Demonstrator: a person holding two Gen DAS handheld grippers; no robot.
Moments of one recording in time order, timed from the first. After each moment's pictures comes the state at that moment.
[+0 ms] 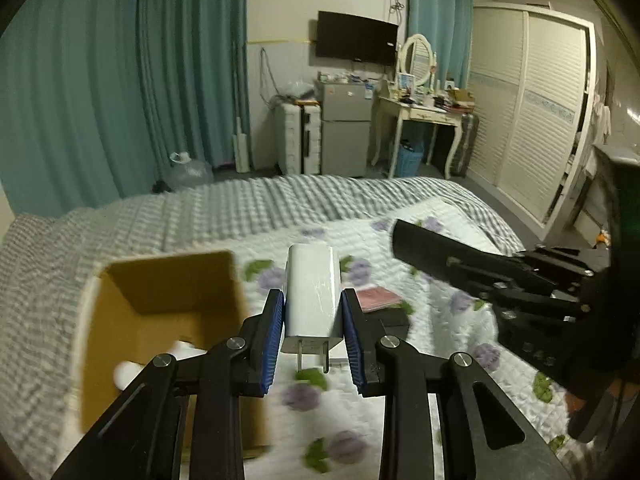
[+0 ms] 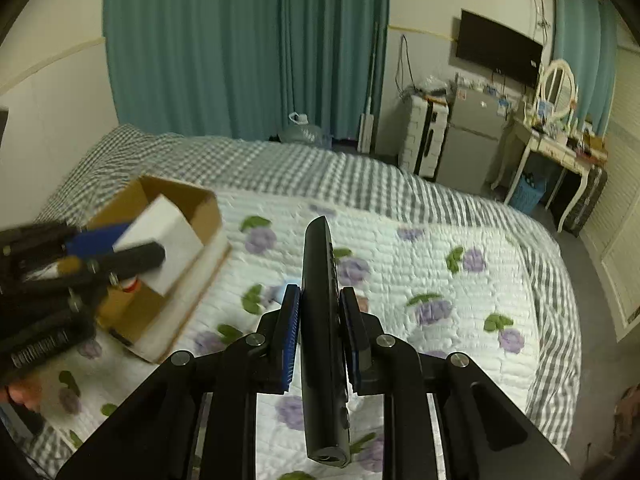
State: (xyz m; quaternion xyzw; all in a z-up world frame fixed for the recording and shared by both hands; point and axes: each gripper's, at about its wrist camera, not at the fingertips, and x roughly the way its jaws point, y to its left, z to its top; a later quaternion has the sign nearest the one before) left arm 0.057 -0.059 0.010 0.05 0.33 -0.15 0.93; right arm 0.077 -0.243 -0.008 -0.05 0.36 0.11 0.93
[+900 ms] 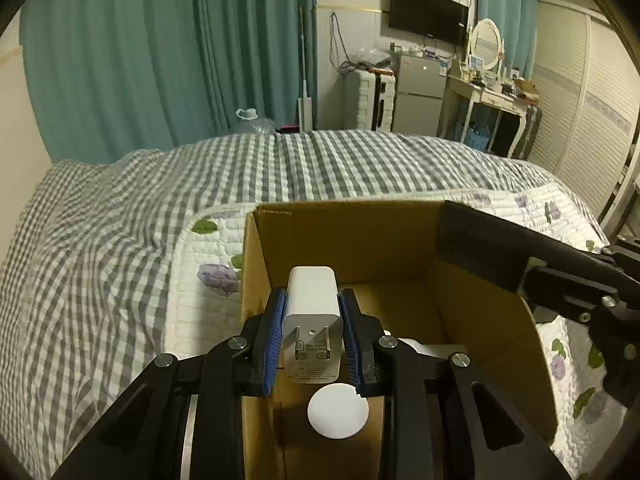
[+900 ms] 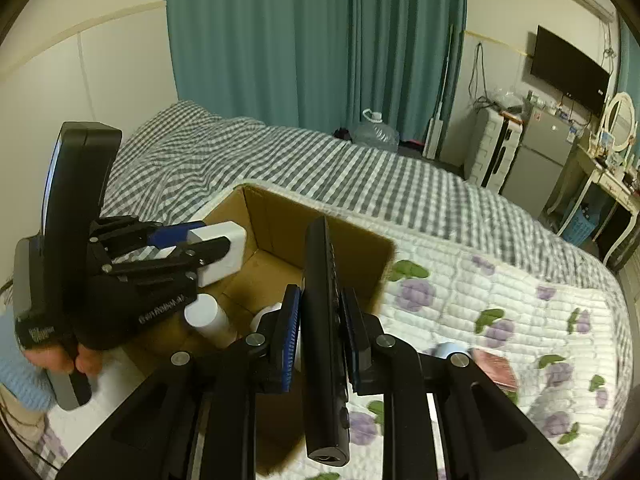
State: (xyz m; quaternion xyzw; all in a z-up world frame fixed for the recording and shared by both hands) left arm 0.146 0.103 -0.076 0.04 0.39 -0.07 0.92; right arm 0.141 -0.053 -0.029 -0.07 0.38 0.20 0.90
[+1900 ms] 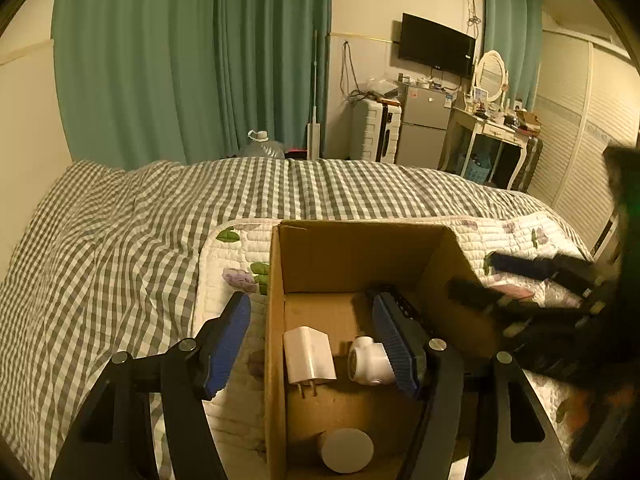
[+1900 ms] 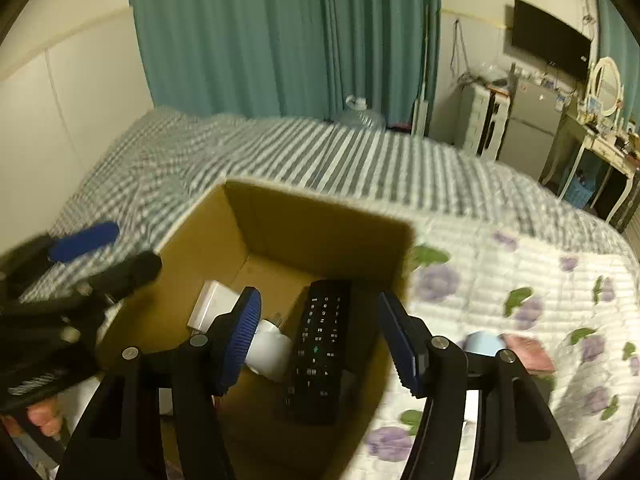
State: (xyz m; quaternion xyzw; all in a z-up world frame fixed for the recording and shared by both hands) left arm 0.102 0.119 -0.045 0.01 0.34 -0.06 0.94; right arm 0.157 -0.048 -0.055 -0.02 0.38 0.16 0.91
